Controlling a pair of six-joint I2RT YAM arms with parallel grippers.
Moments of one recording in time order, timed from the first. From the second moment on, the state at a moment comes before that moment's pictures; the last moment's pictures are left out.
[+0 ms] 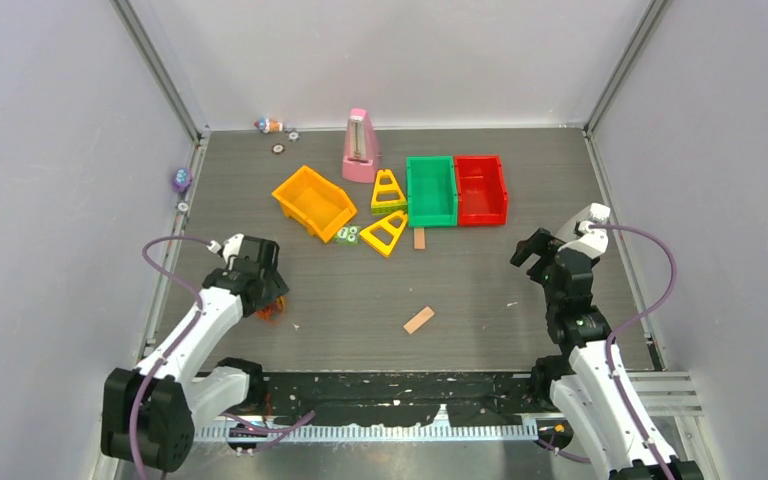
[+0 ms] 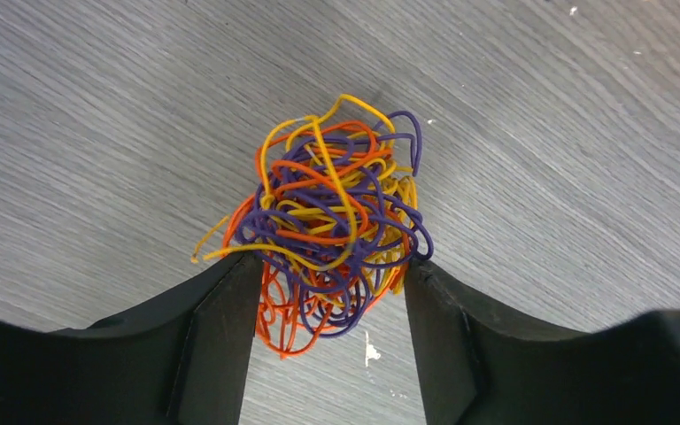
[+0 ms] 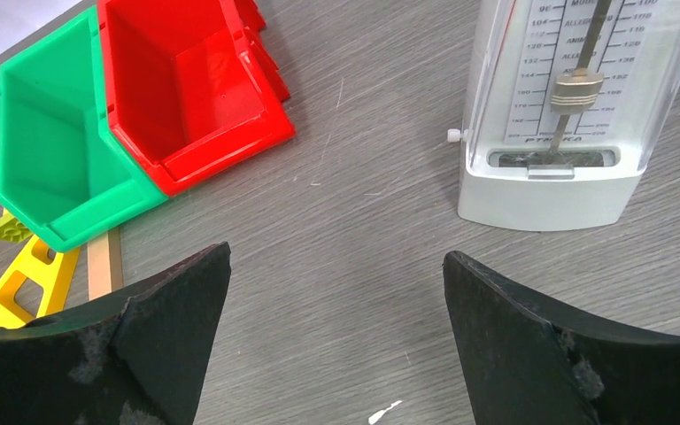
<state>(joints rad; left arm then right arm) -0.22 1.00 0.59 -0.68 -0.35 -0.75 0.09 0.59 0.35 -0.13 0.27 0.47</state>
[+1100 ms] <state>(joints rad) -0.51 1.25 0.56 0.24 0.41 -0.52 0.37 0.91 0.39 -0.01 0.07 0.54</state>
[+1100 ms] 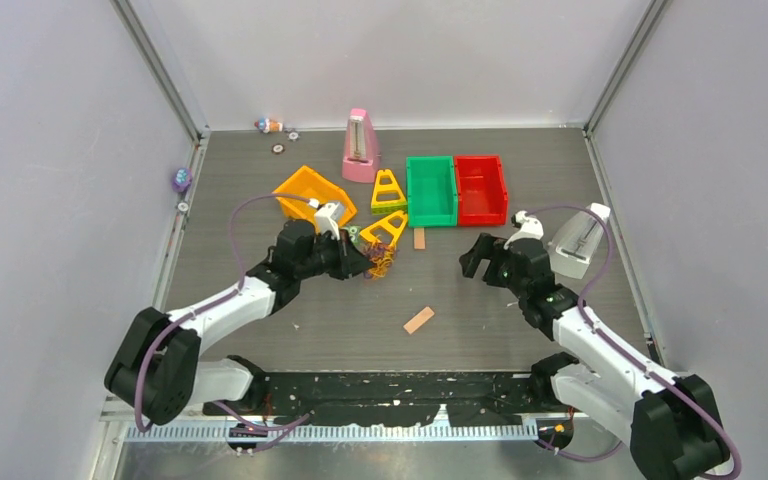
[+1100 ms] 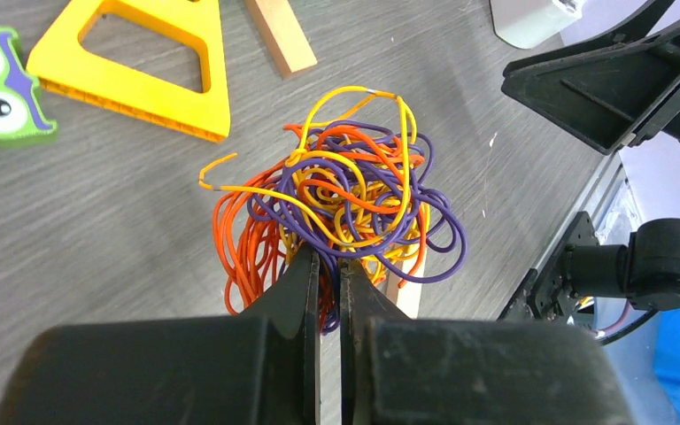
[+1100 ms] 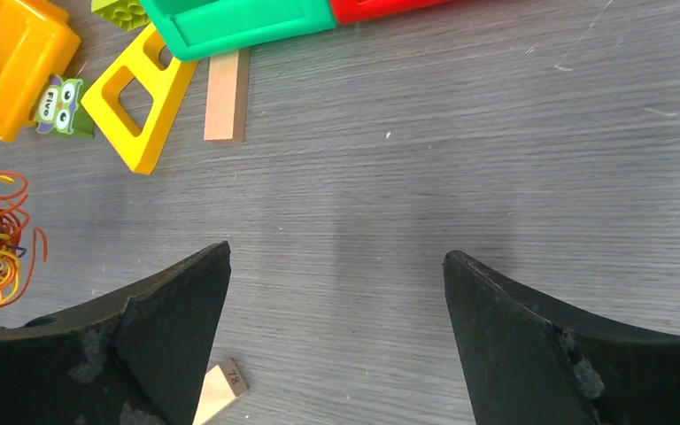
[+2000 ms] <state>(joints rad) -0.53 1.37 0.53 0.52 0.60 -0.52 0.47 1.06 0.27 0.48 -0.45 0.41</state>
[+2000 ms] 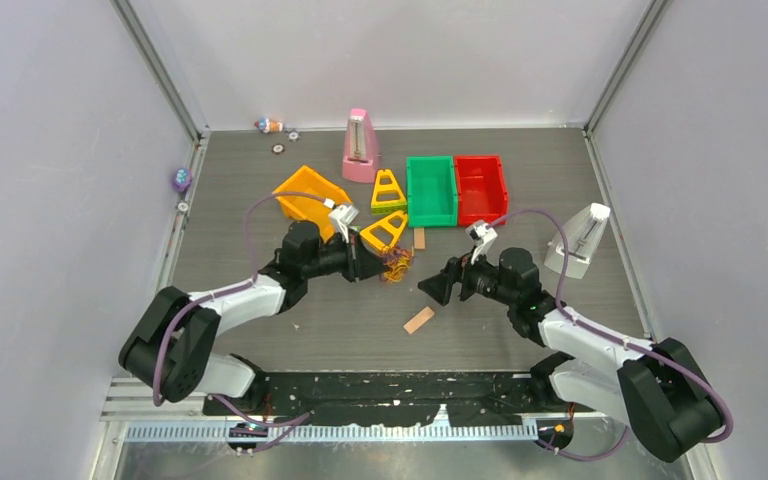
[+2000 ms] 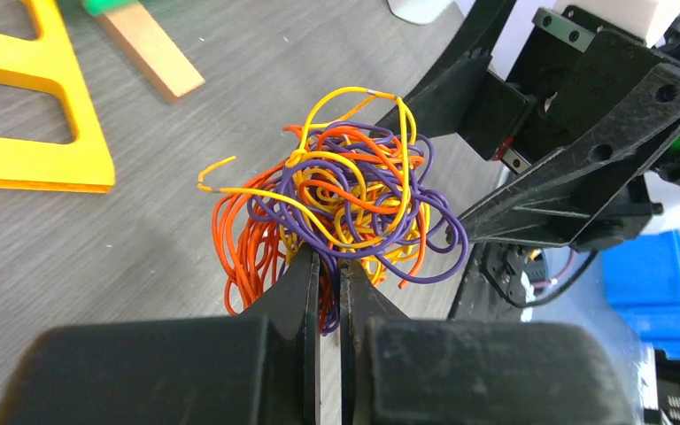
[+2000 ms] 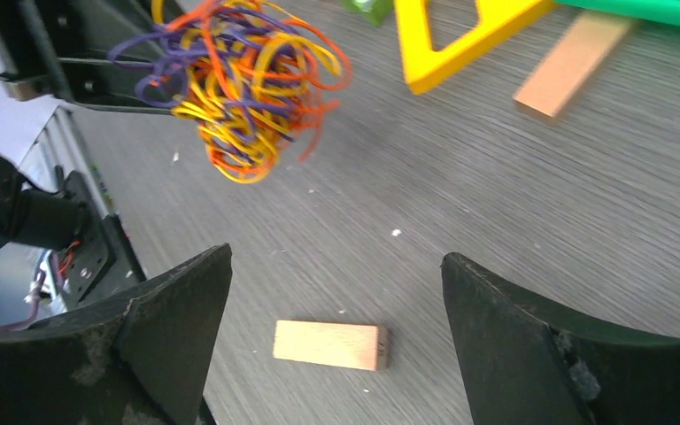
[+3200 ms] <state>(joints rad) -0.63 1.38 0.58 0.45 0.56 -0.47 0.53 0.99 0.27 0.48 -0.42 0.36</state>
